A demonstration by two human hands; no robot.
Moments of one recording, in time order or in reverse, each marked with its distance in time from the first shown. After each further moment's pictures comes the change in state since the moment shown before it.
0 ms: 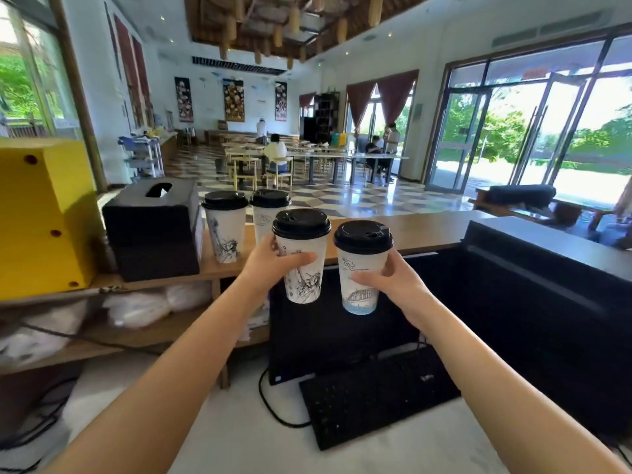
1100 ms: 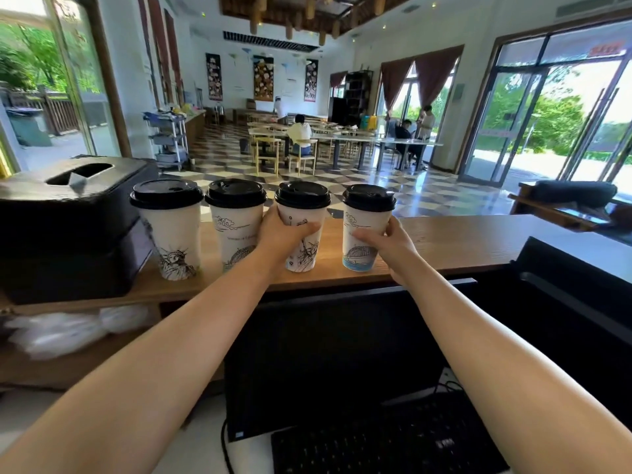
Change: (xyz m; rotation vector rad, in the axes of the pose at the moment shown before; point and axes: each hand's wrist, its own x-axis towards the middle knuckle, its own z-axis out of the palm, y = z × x) left_hand 0.194 -0.044 0.063 0.023 0.290 -0.035; right_hand 0.222 0.052 -0.035 0.073 0.054 0.008
